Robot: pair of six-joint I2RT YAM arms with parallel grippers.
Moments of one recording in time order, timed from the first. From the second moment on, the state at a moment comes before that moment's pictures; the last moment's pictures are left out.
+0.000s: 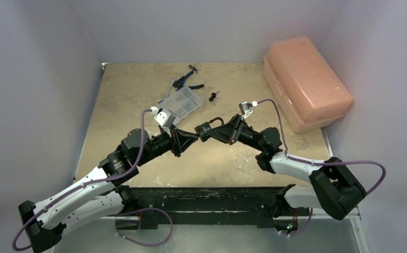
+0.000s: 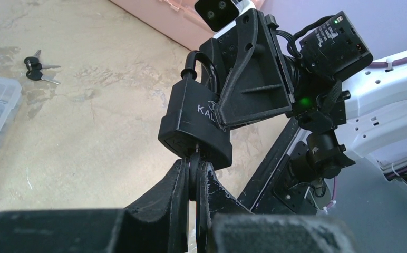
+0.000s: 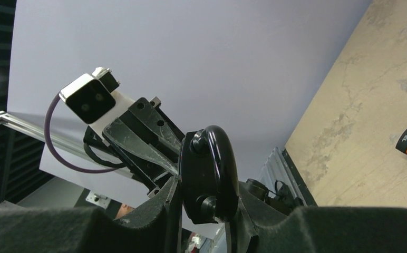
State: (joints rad) left arm -0.88 0.74 0.70 -0.05 0.04 -0.38; right arm 0.62 1.27 0.41 1.20 -0.57 1.42
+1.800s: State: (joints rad) left arm -0.87 1.01 0.99 -0.29 0.52 -0.18; right arm 0.62 0.97 0.48 0.91 -0.83 0.79
